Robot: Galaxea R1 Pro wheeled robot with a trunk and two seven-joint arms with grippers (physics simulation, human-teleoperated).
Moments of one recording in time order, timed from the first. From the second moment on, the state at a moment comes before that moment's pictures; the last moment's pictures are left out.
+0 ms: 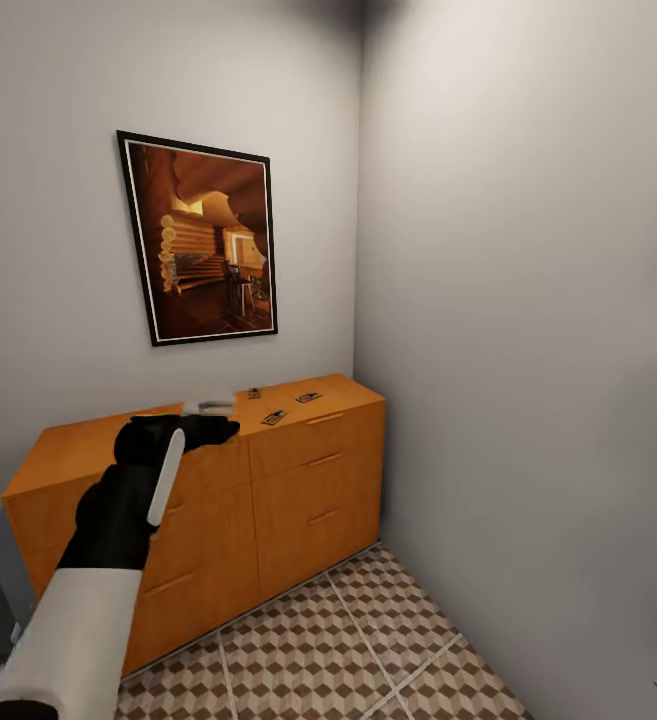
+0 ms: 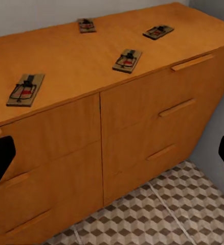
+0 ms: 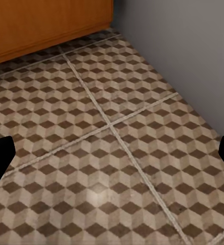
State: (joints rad) left arm -0.77 -0.01 0.00 -1.37 0.00 1.02 0.00; right arm -0.01 0.01 0.01 -0.58 0.01 -0.36 -0.01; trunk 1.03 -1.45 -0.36
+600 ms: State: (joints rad) left arm -1.18 0.07 -0.01 -0.99 0.00 1.03 -0.38; right arm -0.01 0.01 0.01 -0.56 0.01 -0.36 -0.01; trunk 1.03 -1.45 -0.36
